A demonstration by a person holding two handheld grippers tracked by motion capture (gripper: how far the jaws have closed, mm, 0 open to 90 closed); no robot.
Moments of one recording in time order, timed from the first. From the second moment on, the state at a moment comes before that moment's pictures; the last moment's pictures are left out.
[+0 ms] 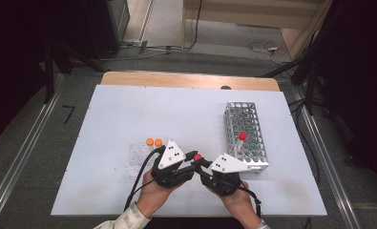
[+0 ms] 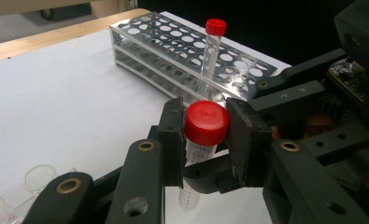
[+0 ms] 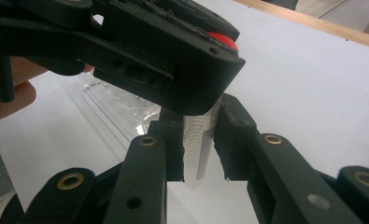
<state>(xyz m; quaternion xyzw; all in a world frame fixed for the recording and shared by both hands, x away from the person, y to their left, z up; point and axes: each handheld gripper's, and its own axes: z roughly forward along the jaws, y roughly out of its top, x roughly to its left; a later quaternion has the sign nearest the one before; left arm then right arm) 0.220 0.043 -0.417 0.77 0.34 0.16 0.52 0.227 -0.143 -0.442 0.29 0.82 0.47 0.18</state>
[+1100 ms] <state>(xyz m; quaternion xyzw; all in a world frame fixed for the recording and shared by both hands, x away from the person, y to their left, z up) 0.212 0.097 -0.378 0.71 0.37 0.18 0.57 0.226 -0.163 -0.431 0.30 0.81 0.48 0.16</state>
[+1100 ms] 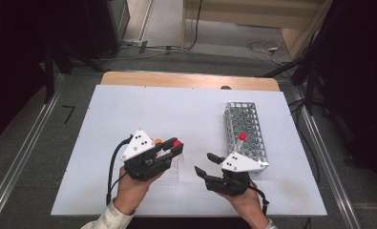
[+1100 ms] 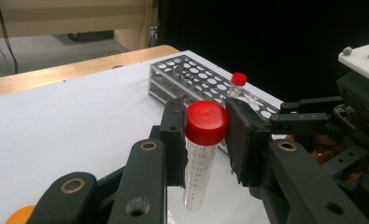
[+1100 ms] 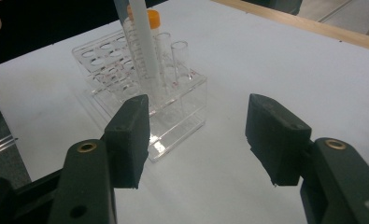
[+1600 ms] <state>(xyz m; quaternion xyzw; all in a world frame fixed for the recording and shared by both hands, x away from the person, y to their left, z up) 0.211 0.122 -0.374 0.70 0.40 0.19 0.57 0.226 -0.167 -0.430 0.30 0.80 0.49 0.16</state>
